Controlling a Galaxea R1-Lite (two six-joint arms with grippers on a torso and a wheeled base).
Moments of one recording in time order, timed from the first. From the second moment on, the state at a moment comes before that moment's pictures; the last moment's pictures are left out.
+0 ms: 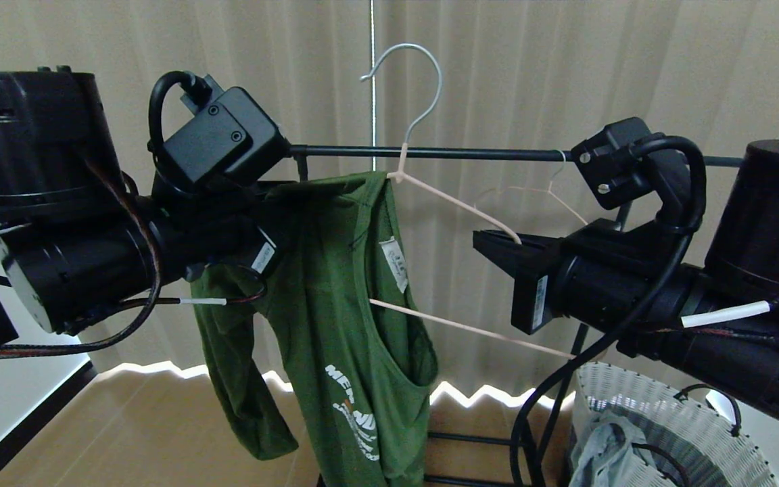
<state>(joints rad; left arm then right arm) -0.53 1.51 -0.97 -0.43 0.03 0.67 0.81 1.53 -0.86 -0.55 -0.23 0.03</state>
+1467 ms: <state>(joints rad) -0.42 1.50 -0.85 -0.57 0.30 0.69 0.75 1.49 -0.75 -0.61 -0.24 0.03</state>
